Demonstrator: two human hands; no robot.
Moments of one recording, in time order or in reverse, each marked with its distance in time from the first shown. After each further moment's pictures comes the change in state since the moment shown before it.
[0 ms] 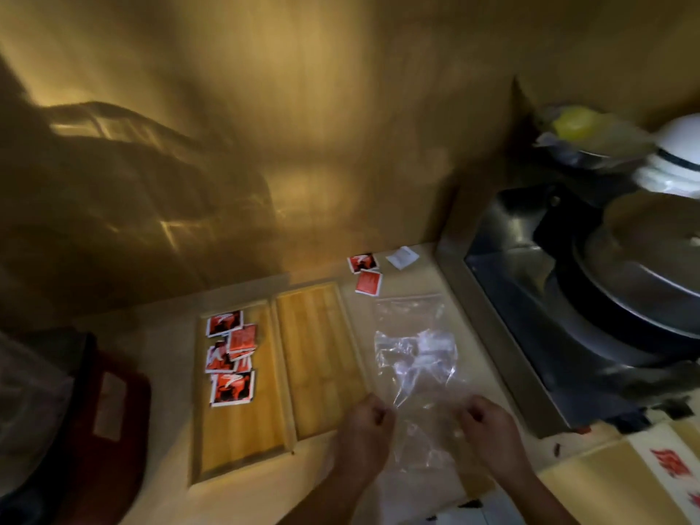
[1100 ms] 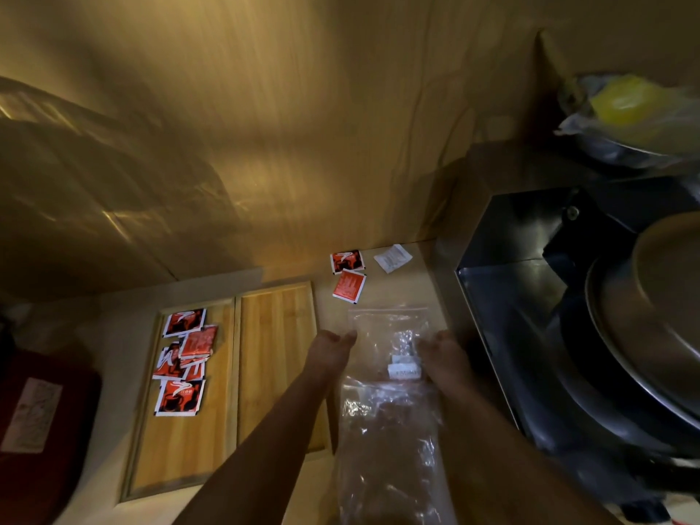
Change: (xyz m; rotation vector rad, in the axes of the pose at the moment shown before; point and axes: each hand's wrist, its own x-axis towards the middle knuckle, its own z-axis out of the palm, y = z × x) left_hand 0.148 0.041 -0.005 -0.182 0.165 -0.219; right_hand 0.161 -0.041 0.022 0.109 -0.155 0.157
